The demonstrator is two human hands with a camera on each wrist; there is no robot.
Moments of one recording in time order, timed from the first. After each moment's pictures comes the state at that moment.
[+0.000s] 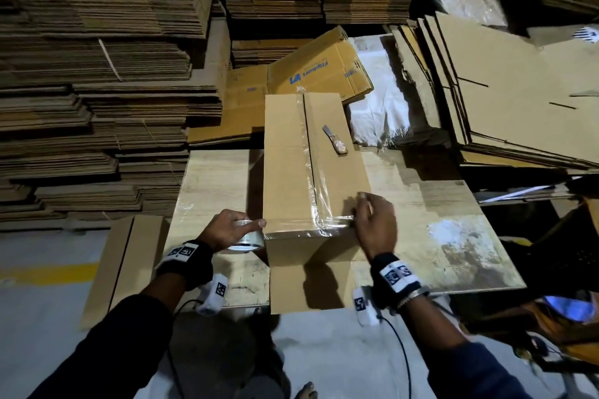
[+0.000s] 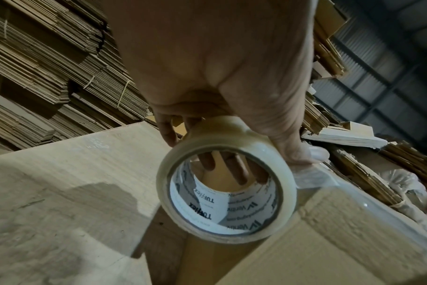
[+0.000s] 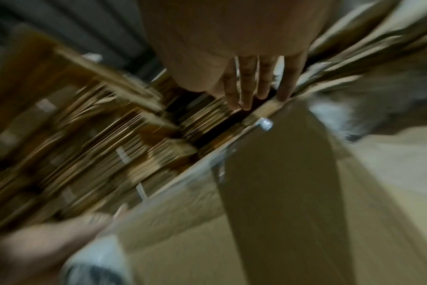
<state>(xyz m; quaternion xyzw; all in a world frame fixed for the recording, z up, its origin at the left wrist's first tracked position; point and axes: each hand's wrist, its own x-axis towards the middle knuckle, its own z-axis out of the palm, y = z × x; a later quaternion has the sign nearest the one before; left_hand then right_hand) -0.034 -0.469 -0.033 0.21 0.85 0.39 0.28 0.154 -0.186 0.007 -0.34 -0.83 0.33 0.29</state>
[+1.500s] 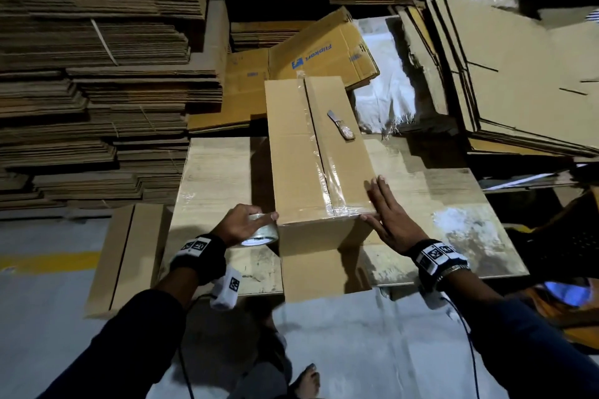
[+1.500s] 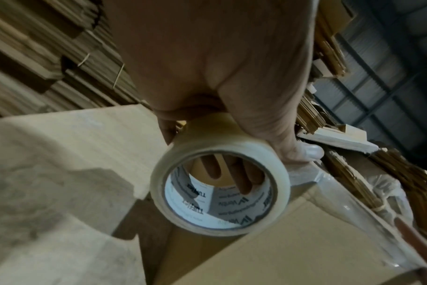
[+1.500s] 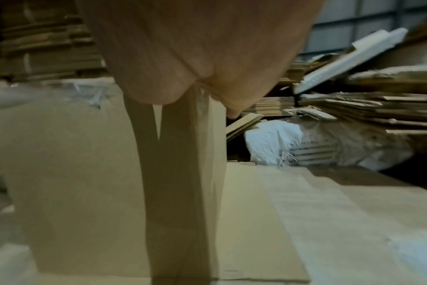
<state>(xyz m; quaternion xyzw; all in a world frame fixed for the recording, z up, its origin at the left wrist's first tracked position) -0.029 -0.459 -0.049 0.25 0.83 0.40 0.29 0.179 -0.106 -0.037 -0.03 -0.97 0.25 0.03</state>
